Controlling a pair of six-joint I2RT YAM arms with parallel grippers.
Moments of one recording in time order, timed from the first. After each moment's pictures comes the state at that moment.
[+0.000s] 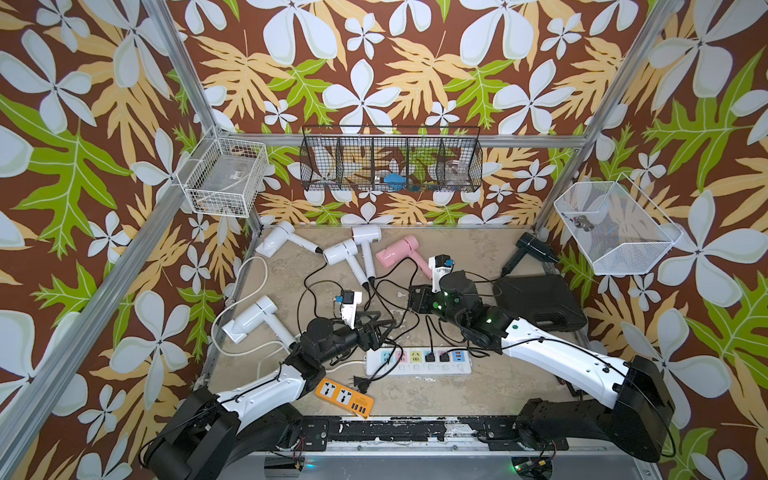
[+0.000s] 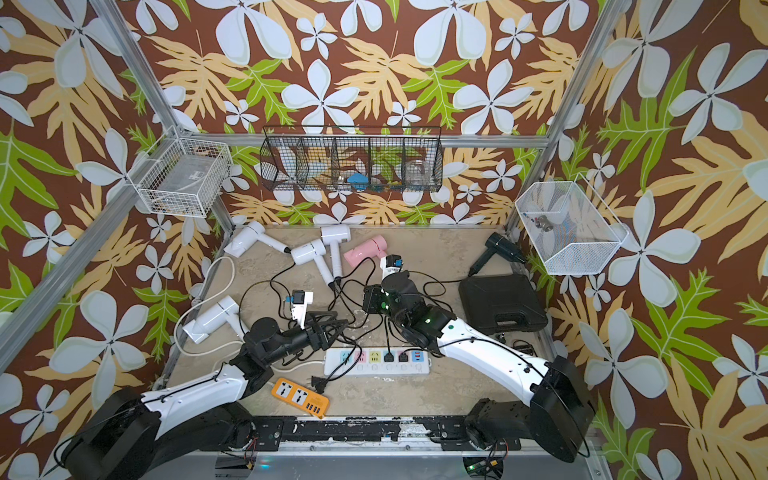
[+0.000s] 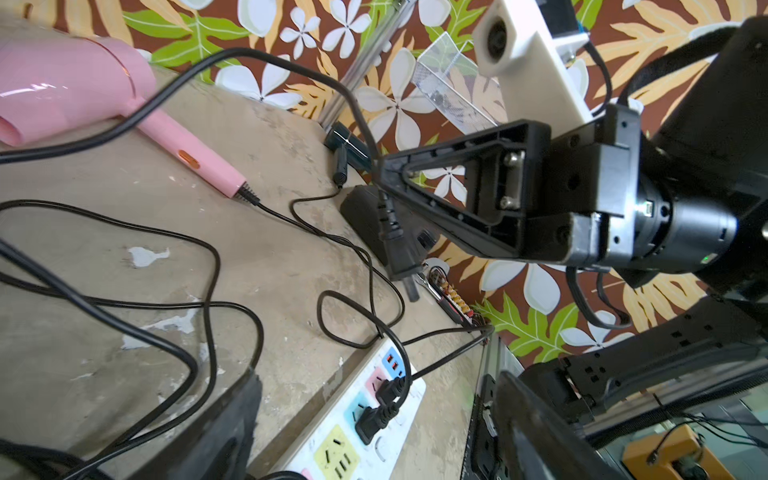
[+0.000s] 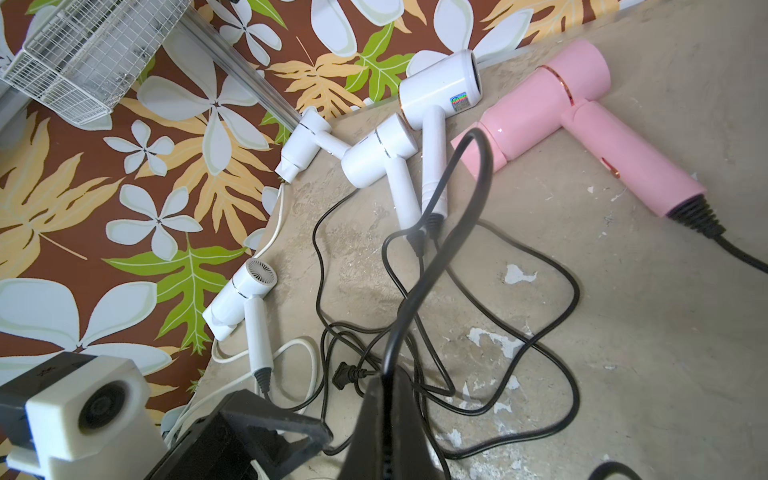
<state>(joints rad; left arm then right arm) -0.60 1.12 0.28 0.76 0.44 -0.67 0.80 1.33 0.95 -0.07 0.09 0.73</state>
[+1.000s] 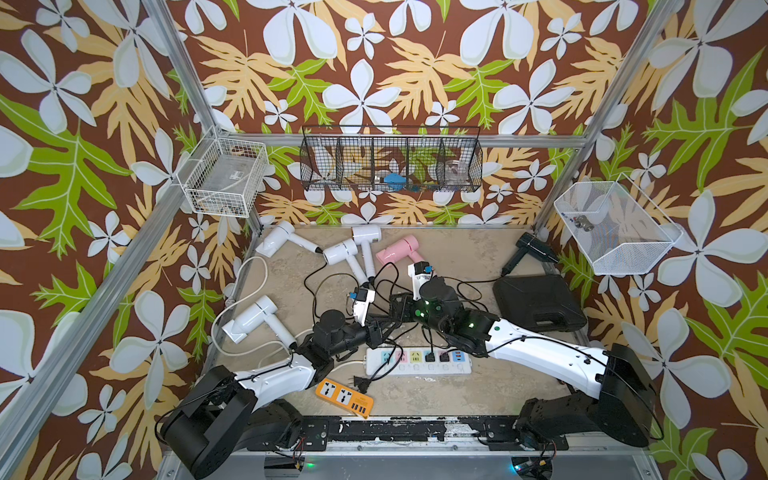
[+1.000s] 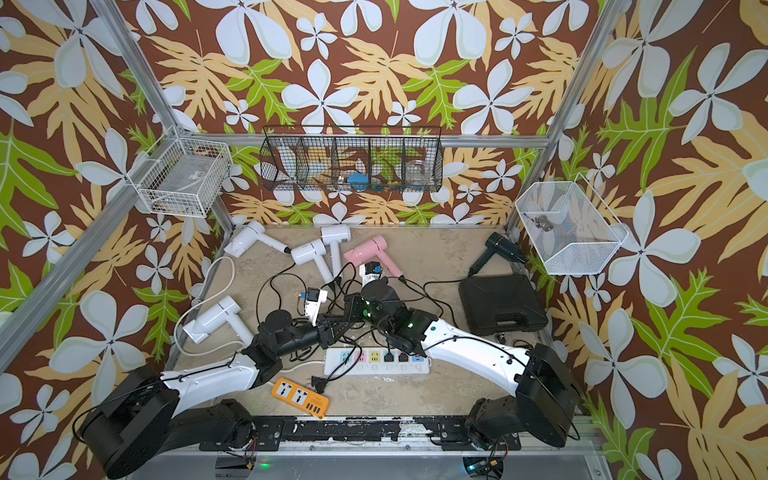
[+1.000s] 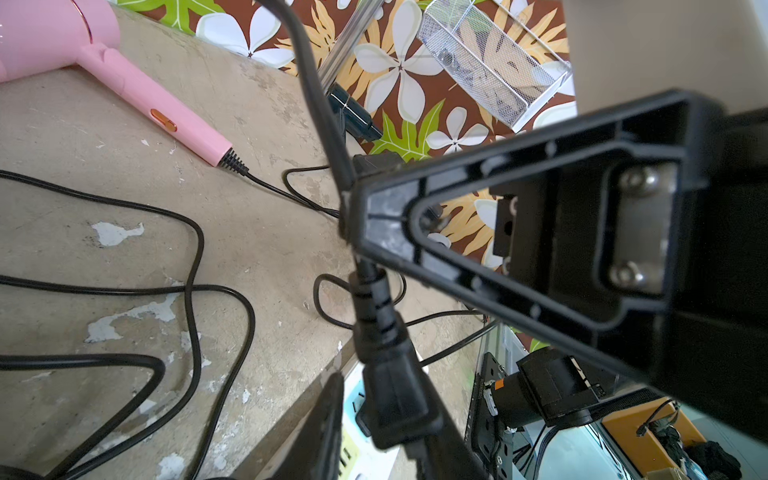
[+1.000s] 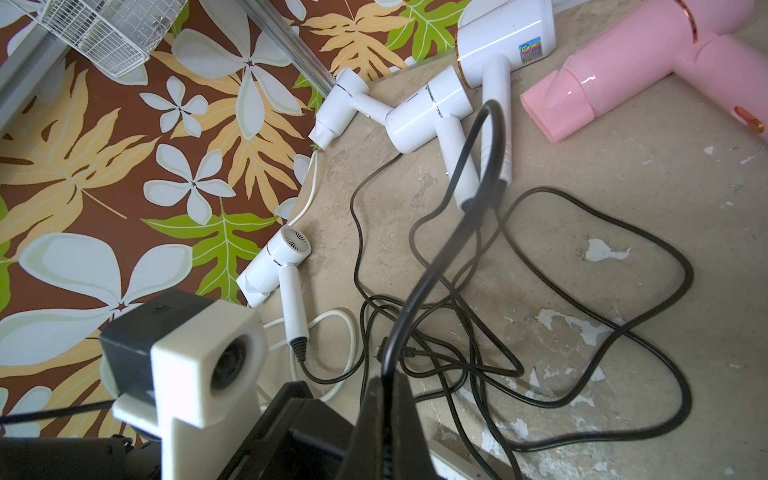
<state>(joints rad) -0.62 1.23 0.34 0.73 0.46 -0.65 0.91 1.41 0.99 -0.03 0.09 0.76</state>
